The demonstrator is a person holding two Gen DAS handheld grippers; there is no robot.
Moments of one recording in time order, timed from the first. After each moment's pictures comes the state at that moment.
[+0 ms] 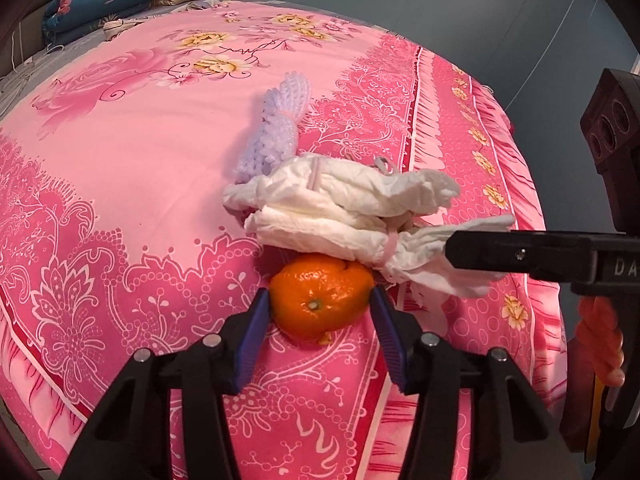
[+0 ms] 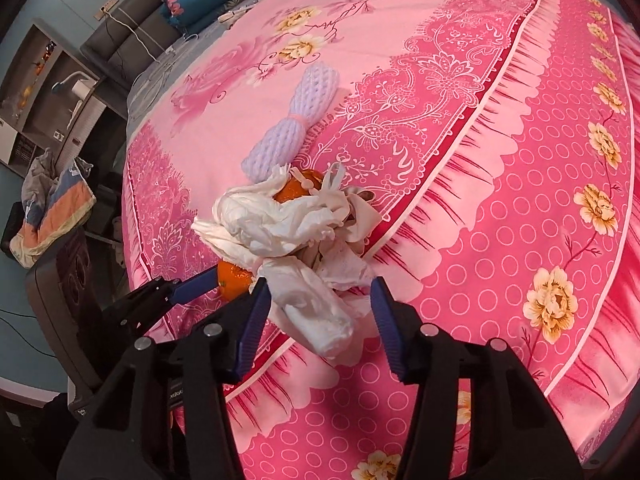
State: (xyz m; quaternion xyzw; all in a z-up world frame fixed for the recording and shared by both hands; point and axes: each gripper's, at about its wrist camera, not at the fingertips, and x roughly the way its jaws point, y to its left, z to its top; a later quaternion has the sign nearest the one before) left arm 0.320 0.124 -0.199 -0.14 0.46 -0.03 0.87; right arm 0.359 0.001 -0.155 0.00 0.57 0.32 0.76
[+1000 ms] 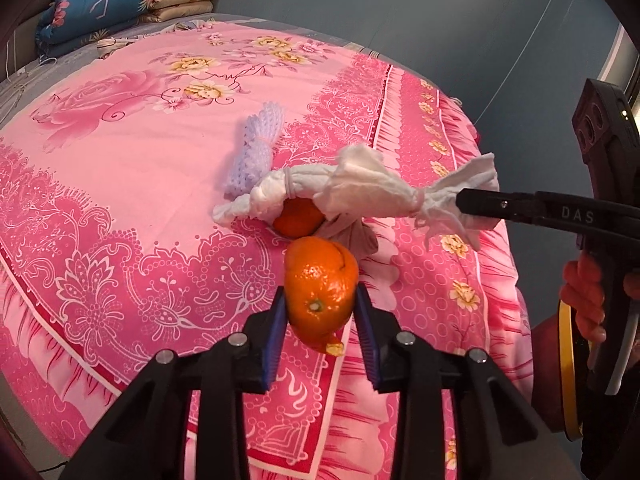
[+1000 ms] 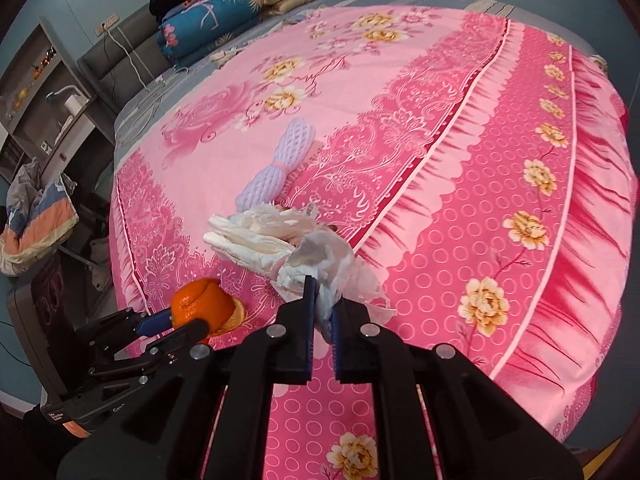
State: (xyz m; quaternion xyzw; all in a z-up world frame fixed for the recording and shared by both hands) left arm 0.275 0.121 -0.156 -0.15 0.43 -0.06 0.89; right arm 0.334 -0.040 -0.099 0.00 0.50 0.27 0.82
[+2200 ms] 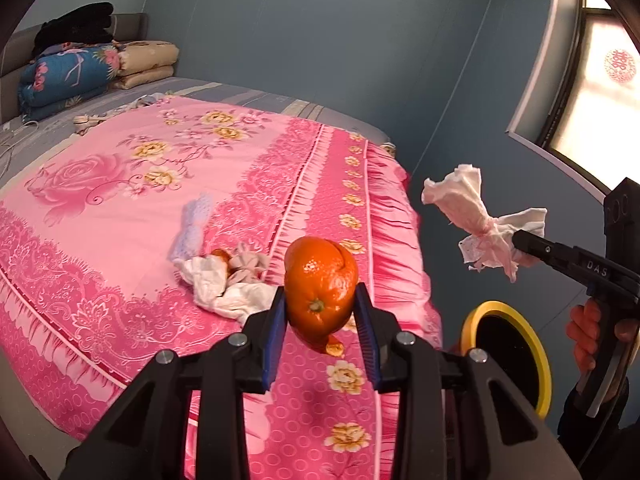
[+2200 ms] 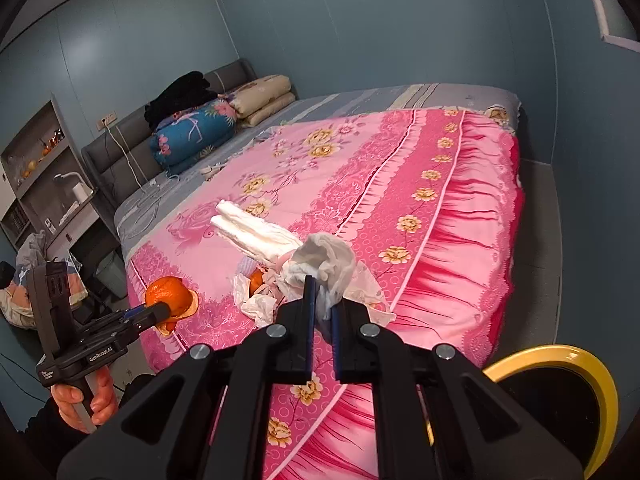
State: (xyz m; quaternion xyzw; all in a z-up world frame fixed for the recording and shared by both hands) left arm 0.202 0.053 -0.038 -0.13 0.33 -0.12 0.93; right arm 0.189 -0.218 0.020 0.08 0.33 0.21 0.91
